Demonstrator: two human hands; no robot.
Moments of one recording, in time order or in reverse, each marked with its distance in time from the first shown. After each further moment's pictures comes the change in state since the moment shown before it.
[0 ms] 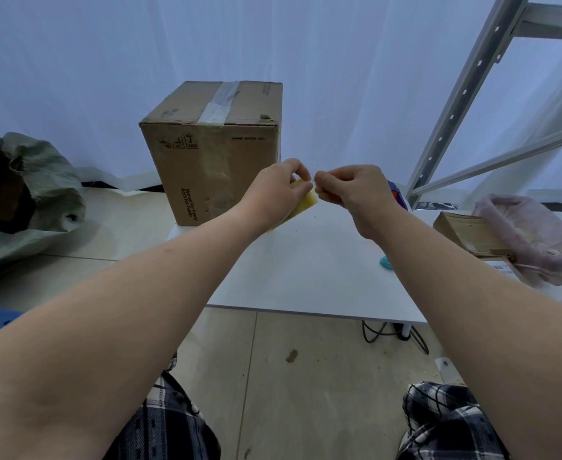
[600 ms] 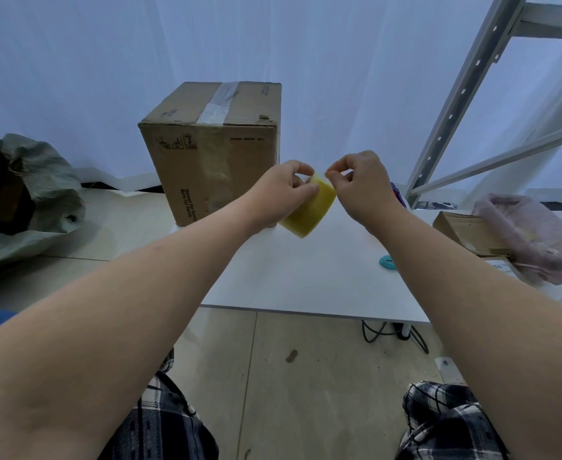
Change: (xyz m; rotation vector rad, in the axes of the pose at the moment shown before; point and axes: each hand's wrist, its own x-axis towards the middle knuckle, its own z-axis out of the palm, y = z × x) left_hand -0.004 0.008 -0.003 -0.217 -0.164 -0.096; right_hand 0.007 -0.001 -0.003 -0.554 0.177 -0.209
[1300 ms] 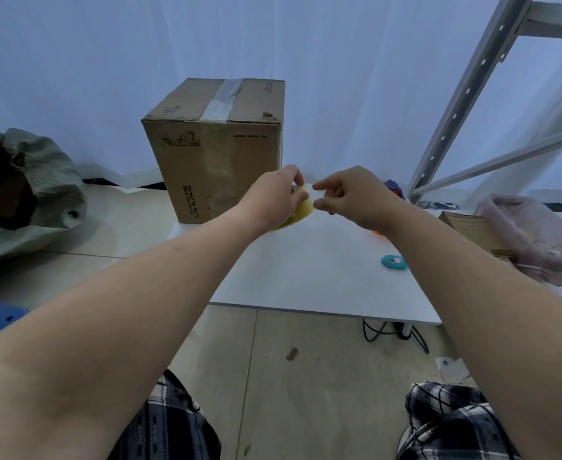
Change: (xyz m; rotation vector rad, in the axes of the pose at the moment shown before) left_hand 0.003 -0.016 0.000 0.397 0.090 0.040; right_hand -0.005 -0.005 -0.009 -0.161 -0.433 -0.122
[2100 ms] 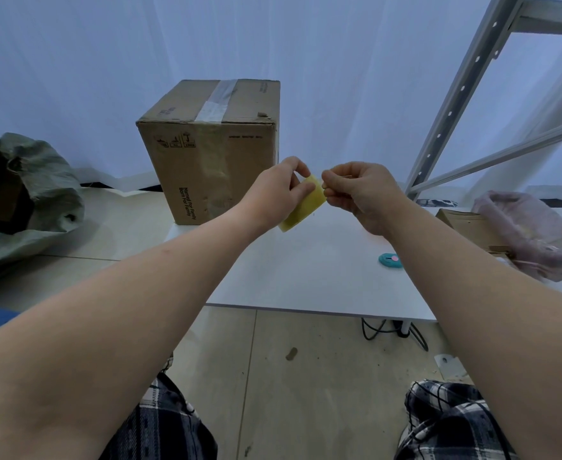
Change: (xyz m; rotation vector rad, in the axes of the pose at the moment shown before) left_hand 0.000 0.007 0.001 -0.175 0.057 0.078; right_hand 0.000 0.012 0.000 0.997 0.157 0.287
